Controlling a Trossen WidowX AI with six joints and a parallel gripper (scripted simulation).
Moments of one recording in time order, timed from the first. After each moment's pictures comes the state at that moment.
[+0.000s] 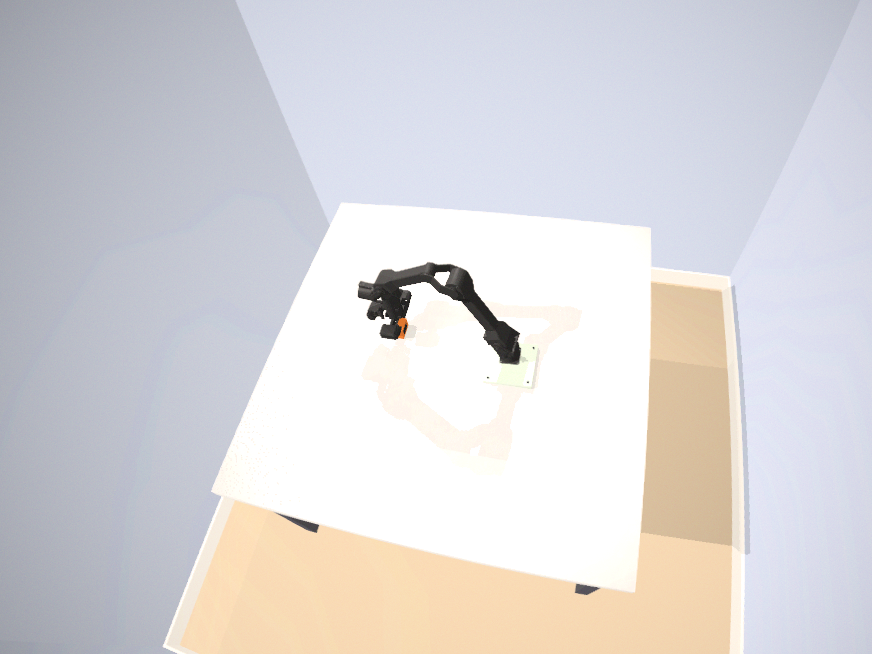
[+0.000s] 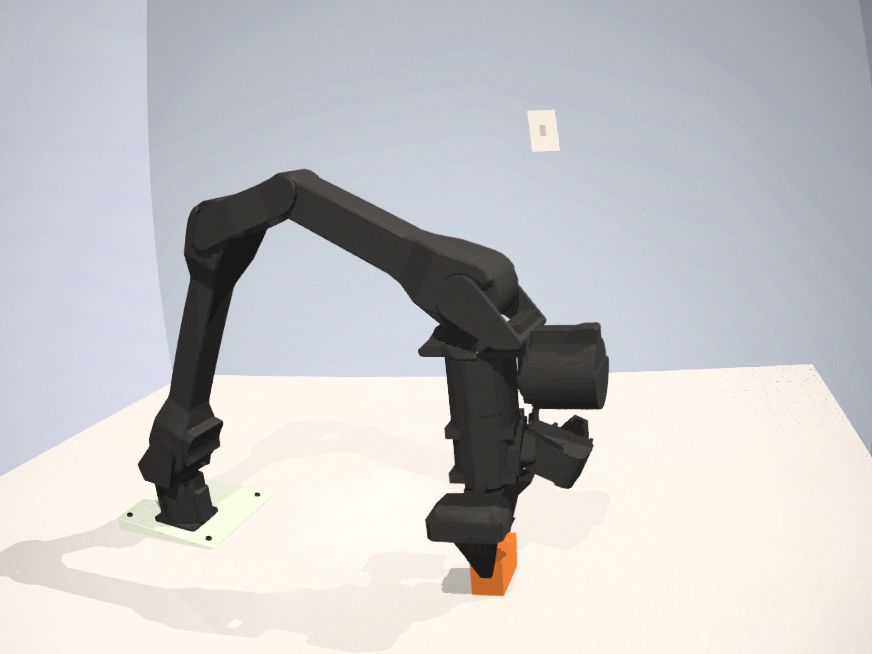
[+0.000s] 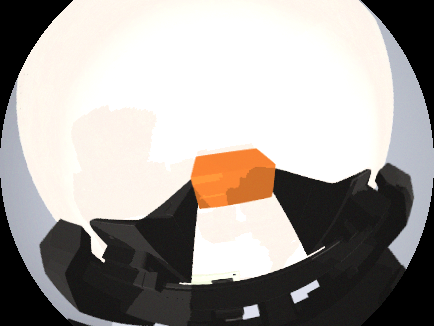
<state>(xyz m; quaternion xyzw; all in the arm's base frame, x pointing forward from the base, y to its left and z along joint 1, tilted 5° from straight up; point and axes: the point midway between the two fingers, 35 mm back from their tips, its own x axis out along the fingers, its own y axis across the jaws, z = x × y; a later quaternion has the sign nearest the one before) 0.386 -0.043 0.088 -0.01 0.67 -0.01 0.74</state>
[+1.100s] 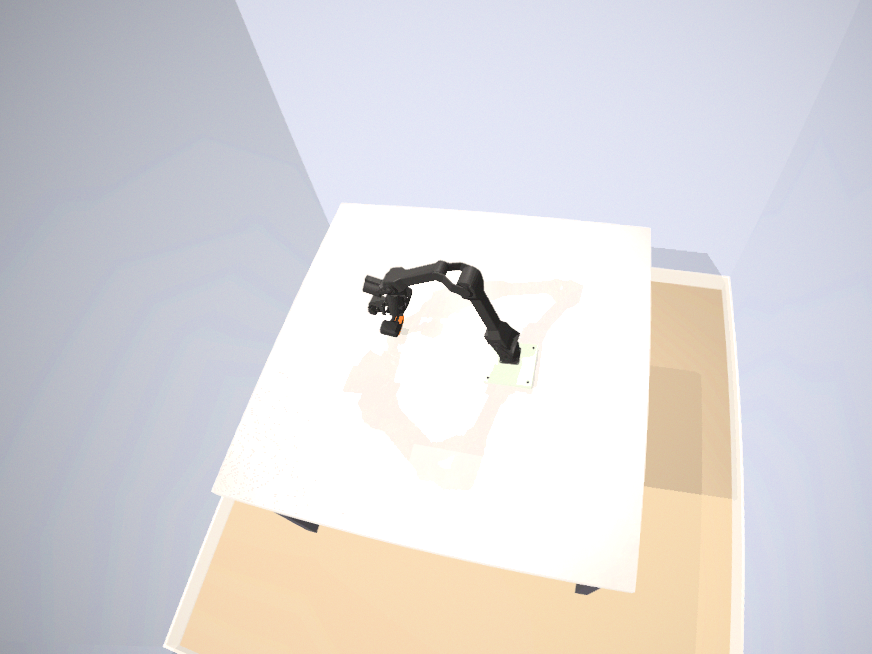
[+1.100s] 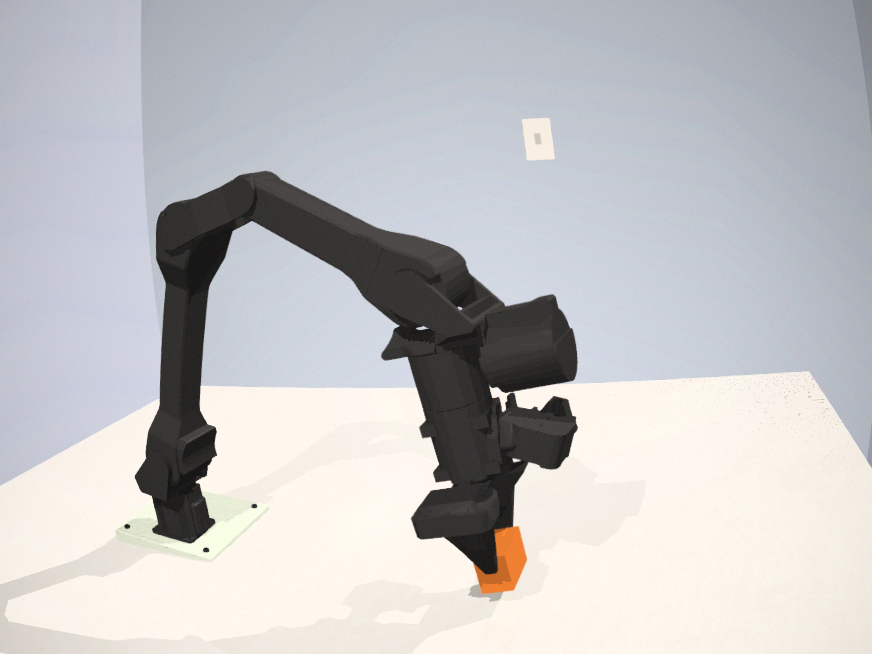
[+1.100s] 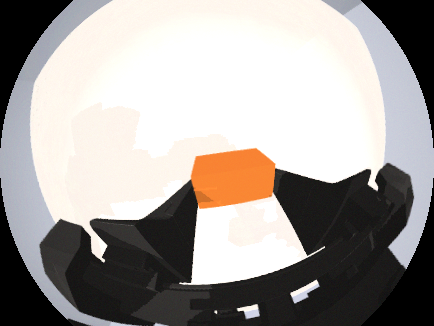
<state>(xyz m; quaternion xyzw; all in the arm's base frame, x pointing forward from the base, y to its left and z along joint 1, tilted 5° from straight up) 0.387 -0.045 0.108 -0.01 0.60 -0.01 0.80</state>
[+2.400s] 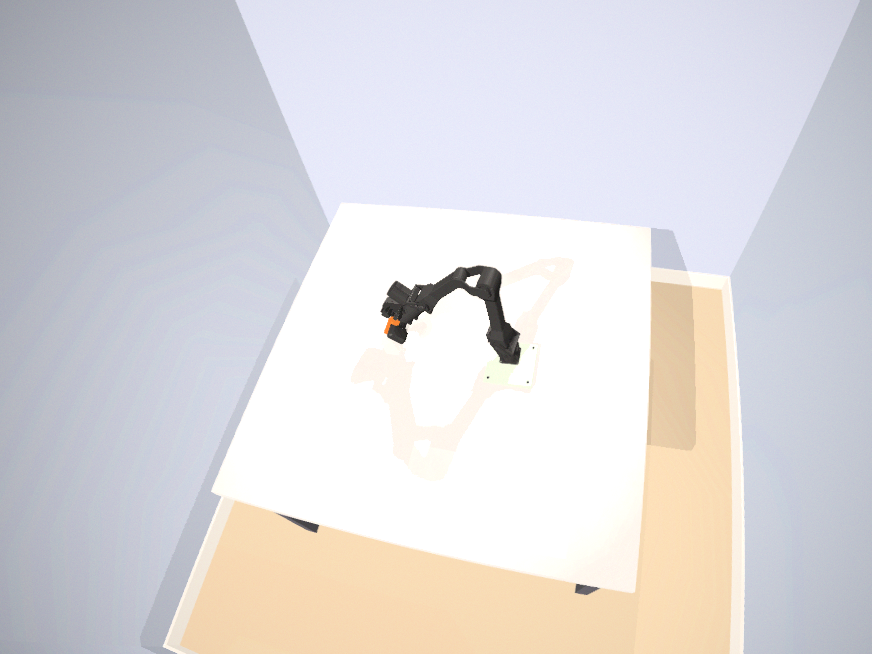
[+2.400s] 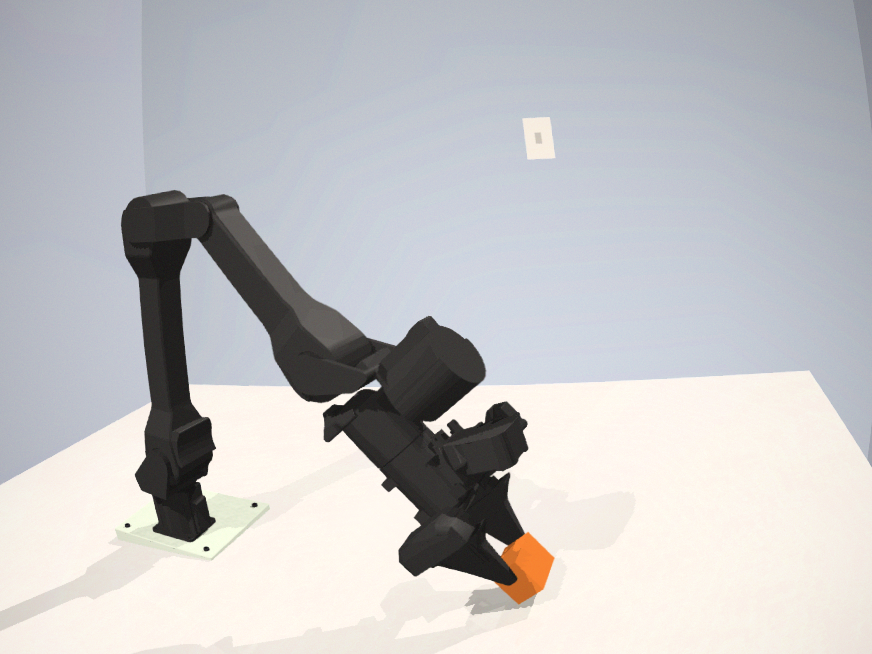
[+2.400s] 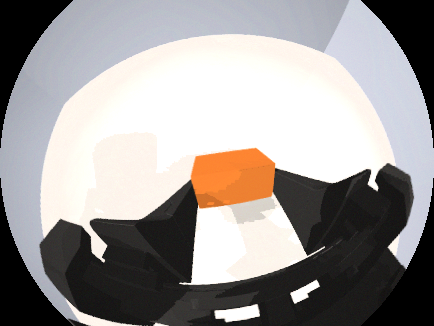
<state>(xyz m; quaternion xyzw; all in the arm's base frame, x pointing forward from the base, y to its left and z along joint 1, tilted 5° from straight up) 0.392 -0.044 0.087 -0.01 0.38 -0.01 0.92</state>
